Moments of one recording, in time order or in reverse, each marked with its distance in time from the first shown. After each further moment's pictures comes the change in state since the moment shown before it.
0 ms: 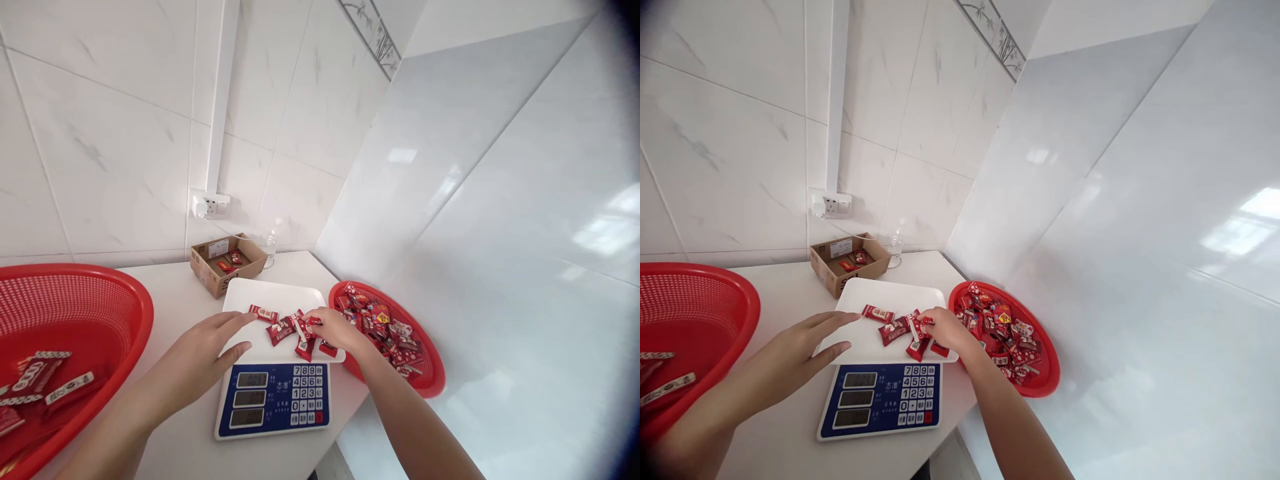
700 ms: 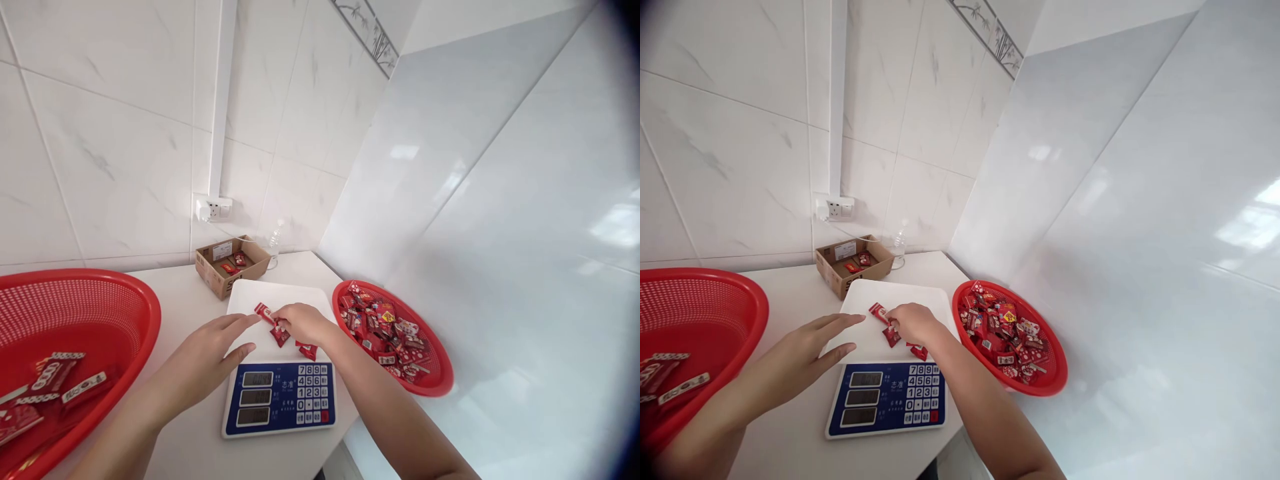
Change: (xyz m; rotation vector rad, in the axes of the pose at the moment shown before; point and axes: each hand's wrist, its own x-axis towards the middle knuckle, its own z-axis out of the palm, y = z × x) left_hand -0.001 0.004 -0.003 -0.022 0.005 0.038; right_hand 0.025 -0.068 0.018 -0.184 -0.135 -0.240
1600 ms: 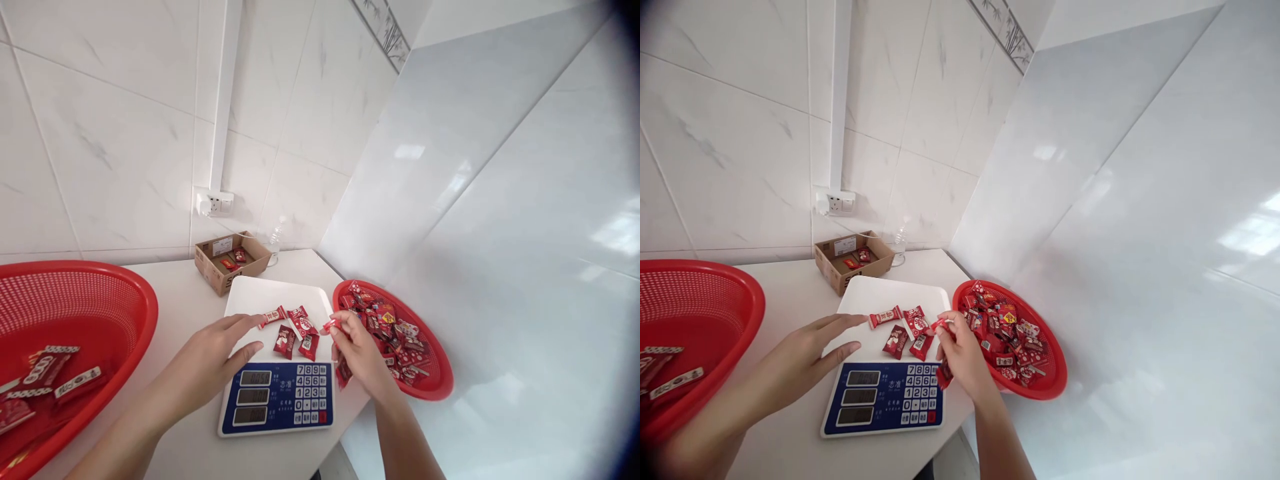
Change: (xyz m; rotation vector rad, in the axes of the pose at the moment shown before) left_hand 0.001 0.009 0.007 -0.141 -0.012 -0.046; right_hand -0.103 0.018 0.011 0.770 0.461 0.309
